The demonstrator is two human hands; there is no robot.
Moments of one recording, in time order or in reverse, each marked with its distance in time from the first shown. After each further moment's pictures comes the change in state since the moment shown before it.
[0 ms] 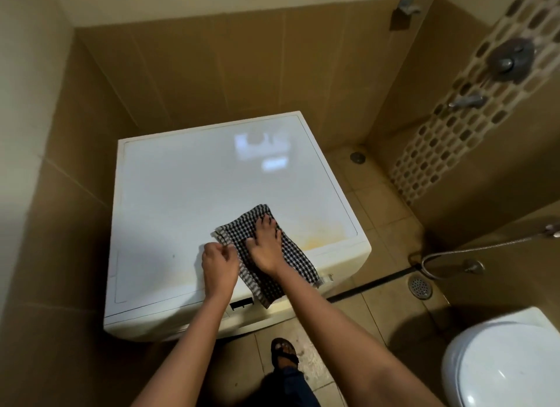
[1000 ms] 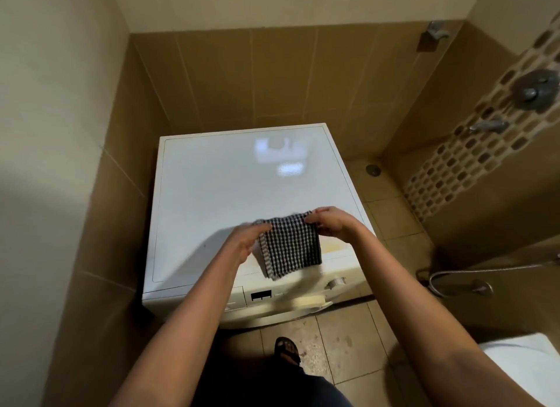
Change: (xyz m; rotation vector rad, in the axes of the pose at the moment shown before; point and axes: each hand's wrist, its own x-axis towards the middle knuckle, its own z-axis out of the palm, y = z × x) left_hand 0.019 0.076 -0.059 -0.413 -0.577 -0.447; right_hand -0.002 -0.012 -0.139 0.442 -0.243 0.313
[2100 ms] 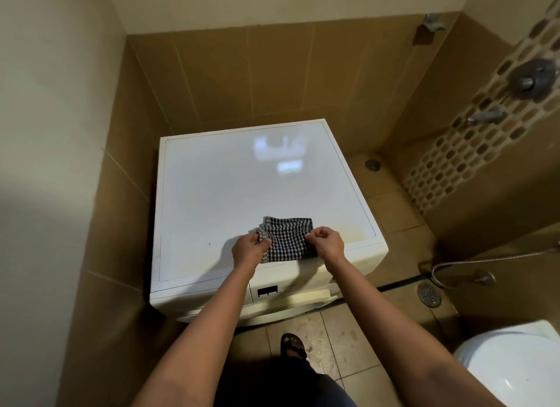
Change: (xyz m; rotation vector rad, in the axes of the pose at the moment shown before) left_hand 0.031 -0.066 -0.004 0.302 0.271 0.250; right_hand 0.008 0.076 0.063 0.110 0.493 -0.078
